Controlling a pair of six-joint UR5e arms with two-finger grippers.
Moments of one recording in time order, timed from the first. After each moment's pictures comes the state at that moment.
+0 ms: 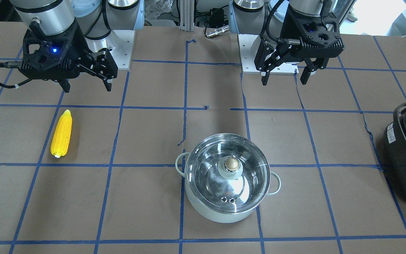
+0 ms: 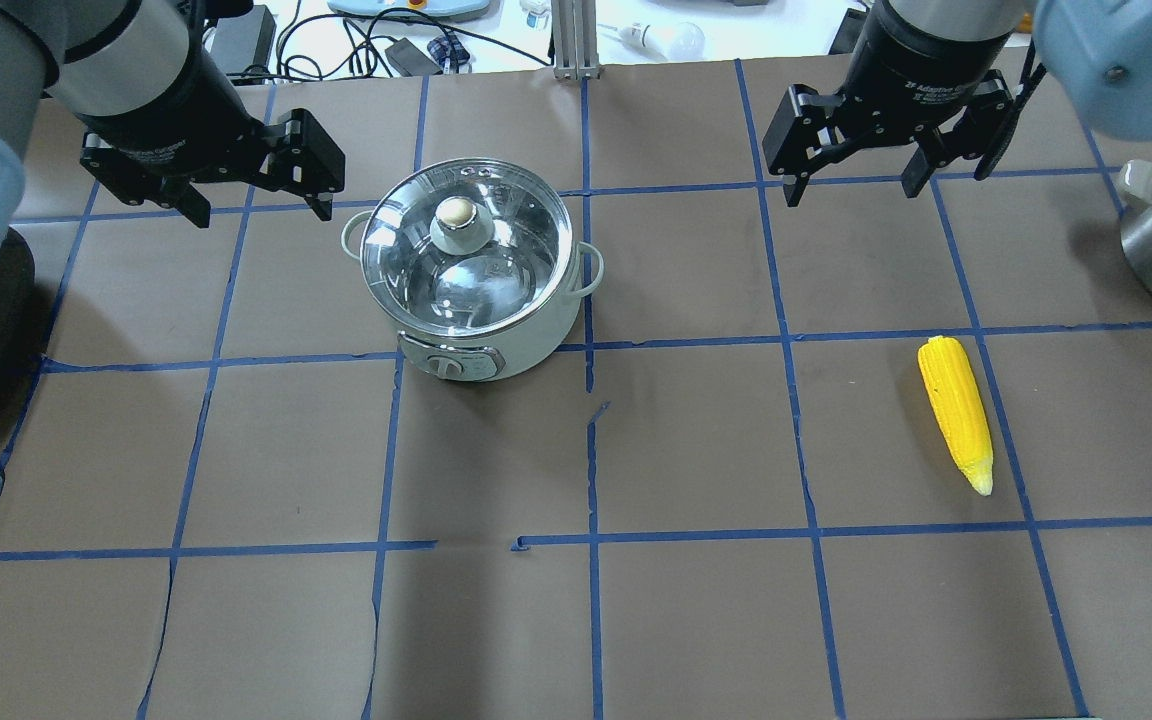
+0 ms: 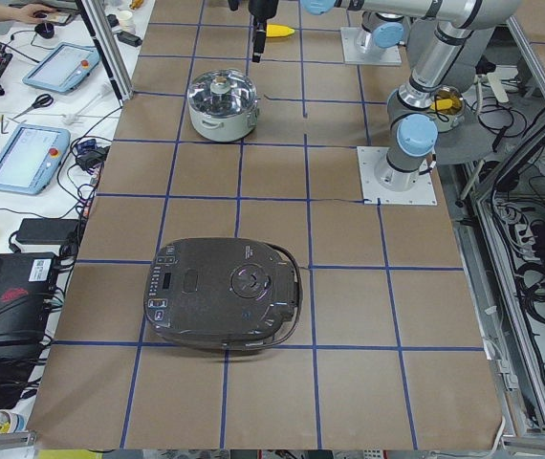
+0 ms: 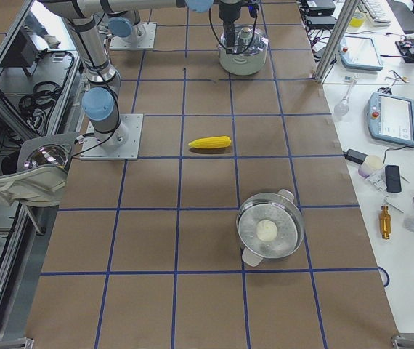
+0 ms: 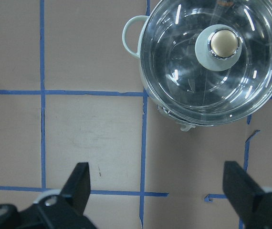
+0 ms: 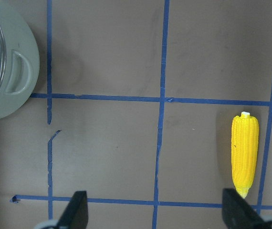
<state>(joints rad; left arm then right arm) -1.62 -1.50 -1.58 -1.47 1.61 -0.08 1.62 -1.54 1.48 -1.55 -1.55 0.00</state>
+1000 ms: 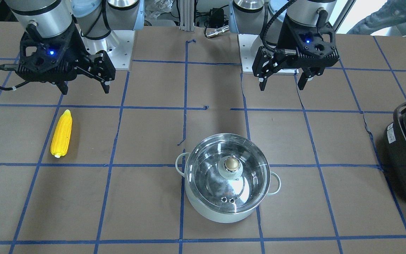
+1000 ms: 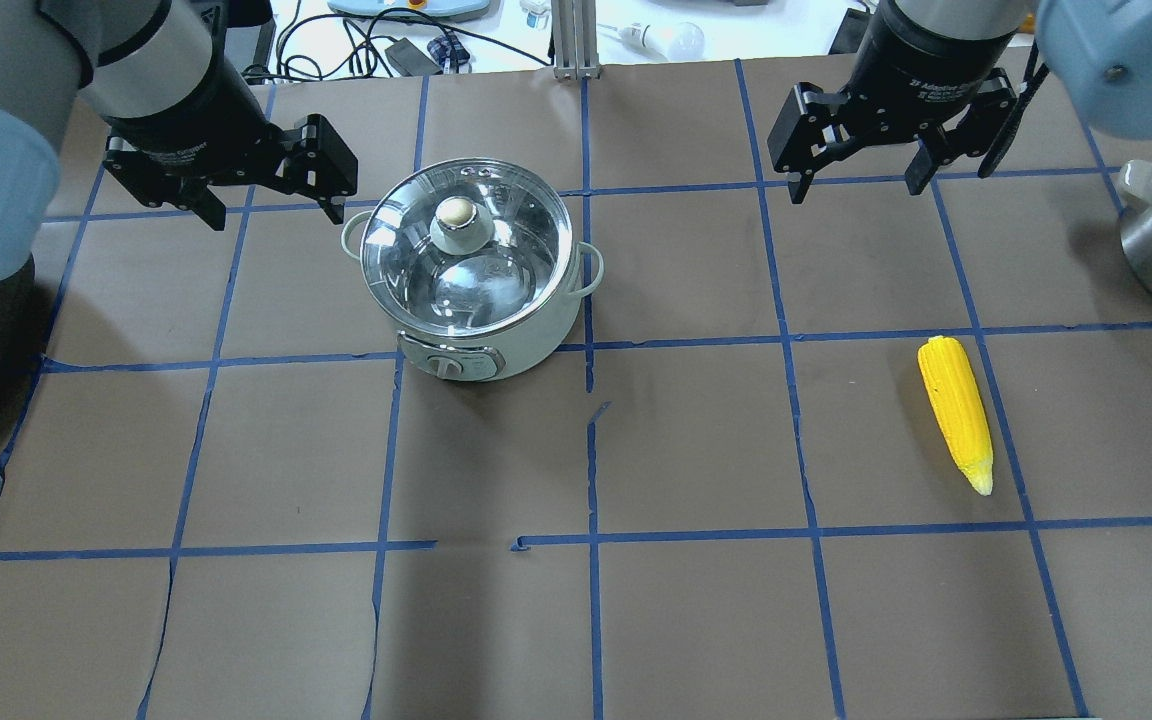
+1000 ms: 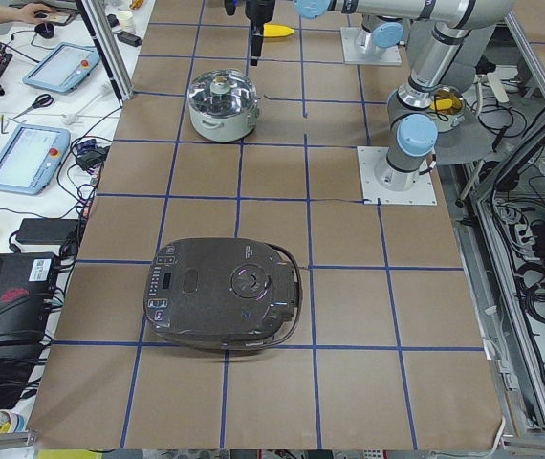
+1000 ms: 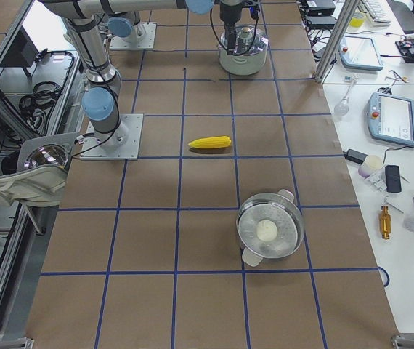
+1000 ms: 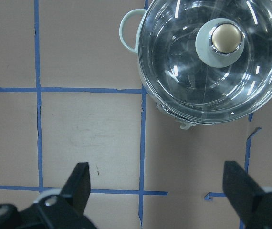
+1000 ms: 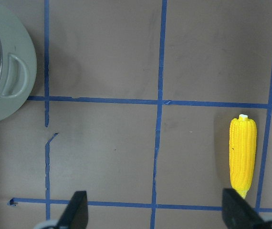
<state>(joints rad) -1.62 -1.52 -1.58 -1.46 1.61 -0.08 1.61 -1.54 1.49 -1.55 -1.55 -0.01</state>
